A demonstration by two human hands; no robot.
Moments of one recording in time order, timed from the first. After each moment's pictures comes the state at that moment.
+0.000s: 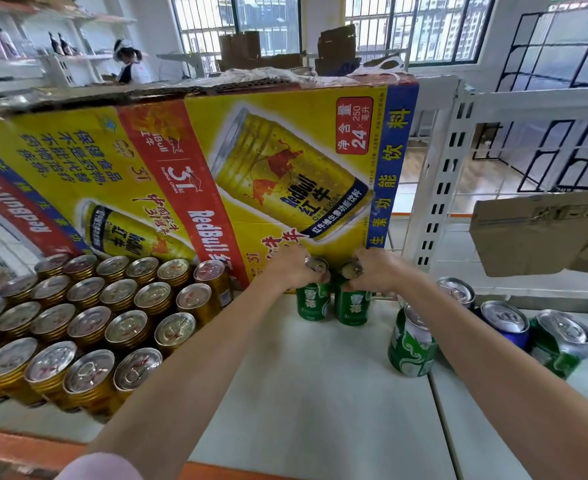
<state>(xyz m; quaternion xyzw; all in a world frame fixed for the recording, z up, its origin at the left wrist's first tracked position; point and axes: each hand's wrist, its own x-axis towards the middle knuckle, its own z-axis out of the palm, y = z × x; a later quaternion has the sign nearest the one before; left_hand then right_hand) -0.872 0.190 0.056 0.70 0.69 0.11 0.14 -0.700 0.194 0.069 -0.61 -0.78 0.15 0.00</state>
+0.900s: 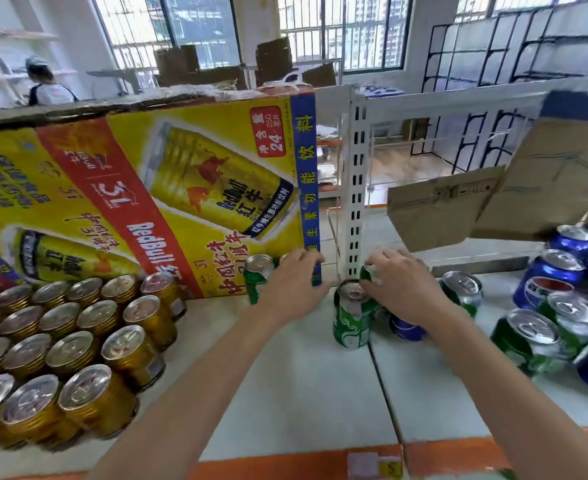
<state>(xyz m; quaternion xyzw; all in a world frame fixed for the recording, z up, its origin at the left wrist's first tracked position) -0.782 0.111 0.067 0.81 0.55 0.19 0.09 -0.599 0.092 0.073 -0.65 -0.75 0.01 0.13</state>
